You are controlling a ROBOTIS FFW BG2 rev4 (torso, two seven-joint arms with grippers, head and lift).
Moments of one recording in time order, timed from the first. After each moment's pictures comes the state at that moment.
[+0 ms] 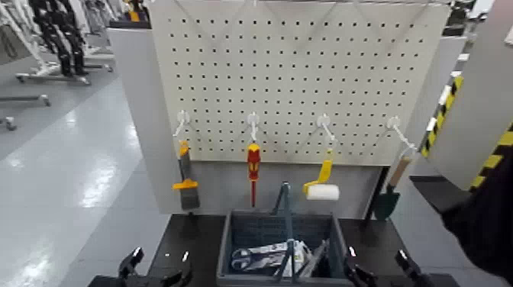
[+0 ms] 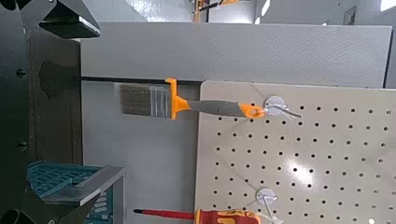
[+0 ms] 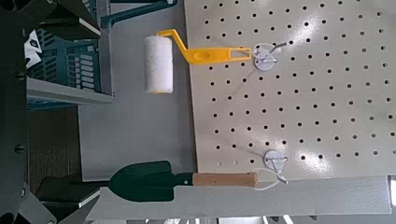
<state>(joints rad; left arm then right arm) 0.26 0.14 -0.10 -1.56 0.18 -0.30 -0.06 0.35 -0.04 0.02 -1.75 -0.12 -0.16 -0.03</state>
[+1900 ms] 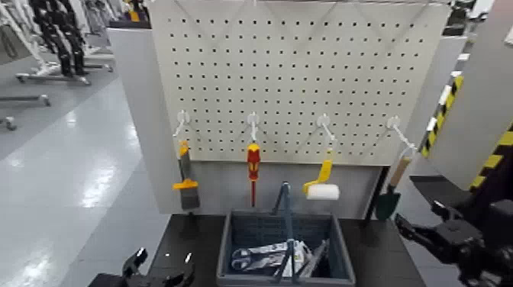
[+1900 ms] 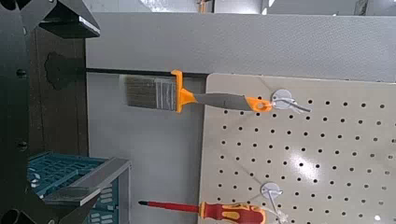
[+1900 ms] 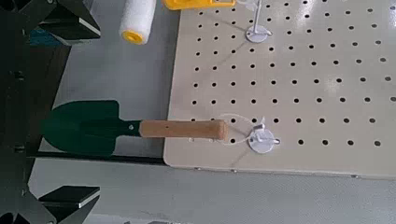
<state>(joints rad) 0.25 0.15 -0.11 -1.56 0.21 -0.28 -0.10 0.06 -0.23 -0.28 -1.64 -0.18 0.15 0.56</state>
